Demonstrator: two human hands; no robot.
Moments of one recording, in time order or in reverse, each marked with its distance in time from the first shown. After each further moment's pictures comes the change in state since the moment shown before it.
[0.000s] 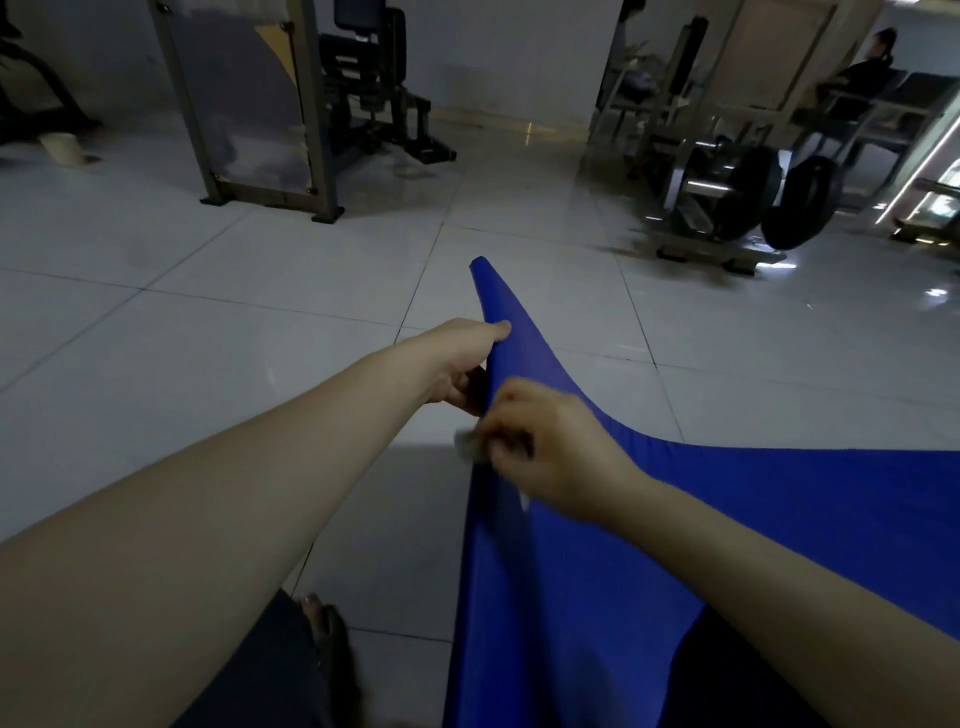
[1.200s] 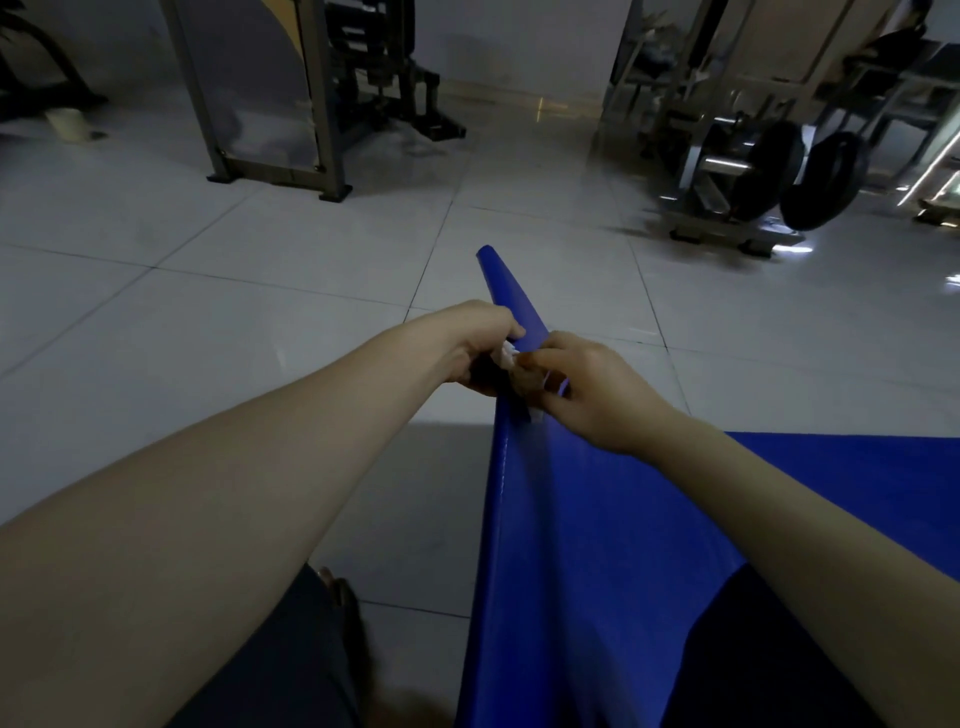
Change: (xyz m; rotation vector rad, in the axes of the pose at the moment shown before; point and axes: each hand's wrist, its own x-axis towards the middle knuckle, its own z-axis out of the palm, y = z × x) left_hand 0.002 -0.001 0.005 0.037 0.002 -0.054; right_hand 0.018 0.052 -0.005 -0.129 -0.070 0.089
